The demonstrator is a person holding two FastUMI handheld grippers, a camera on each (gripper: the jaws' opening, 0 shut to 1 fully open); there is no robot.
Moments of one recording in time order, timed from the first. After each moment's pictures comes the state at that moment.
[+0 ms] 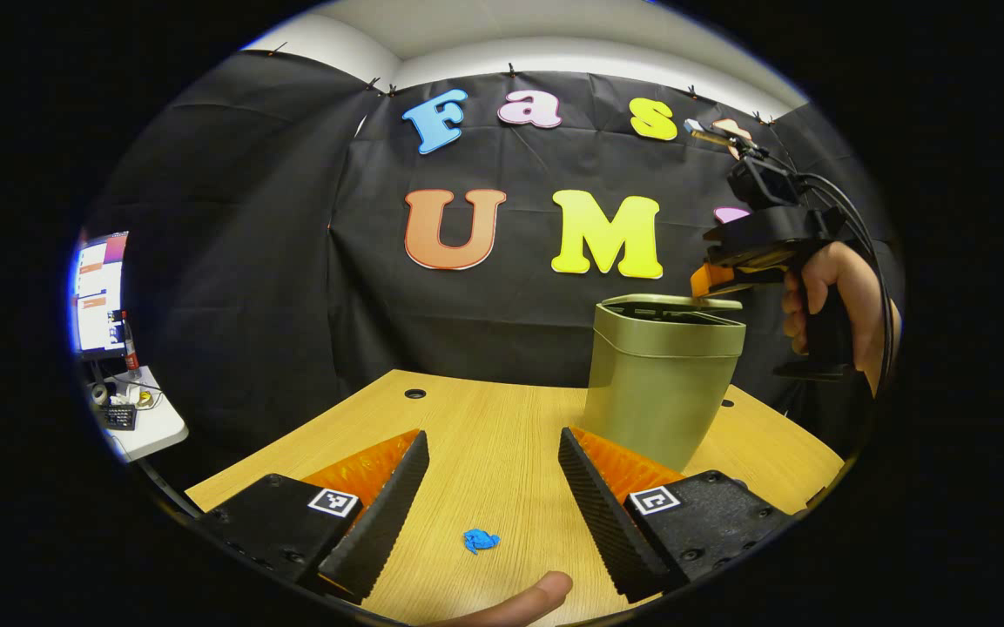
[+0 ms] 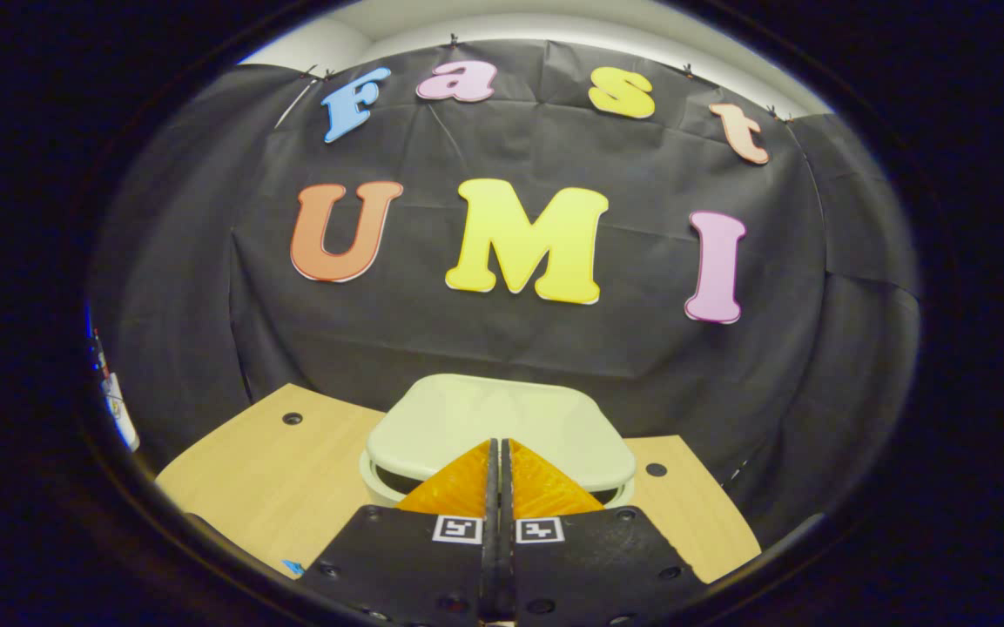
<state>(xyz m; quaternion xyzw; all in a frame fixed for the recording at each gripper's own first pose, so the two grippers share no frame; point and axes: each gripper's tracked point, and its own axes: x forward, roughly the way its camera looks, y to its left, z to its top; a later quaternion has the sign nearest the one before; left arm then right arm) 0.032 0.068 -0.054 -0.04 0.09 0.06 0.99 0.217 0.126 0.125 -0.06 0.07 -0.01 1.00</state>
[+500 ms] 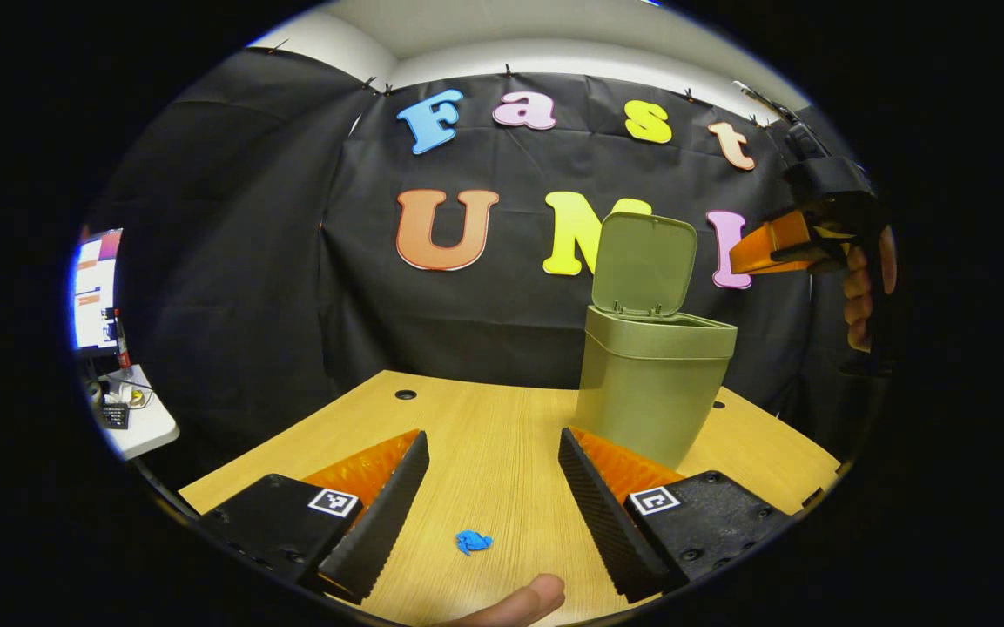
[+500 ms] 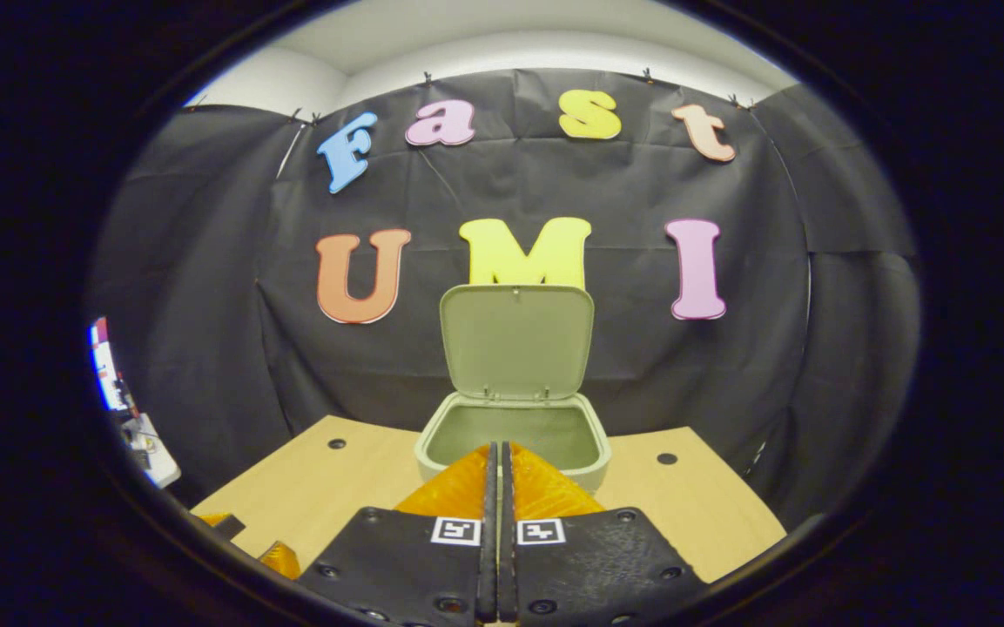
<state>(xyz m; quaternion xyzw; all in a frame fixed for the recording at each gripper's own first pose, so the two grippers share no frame) 0.033 0.064 -0.050 -0.04 0.08 0.05 0.99 0.123 0.126 0.132 0.01 0.06 0.04 1.00</state>
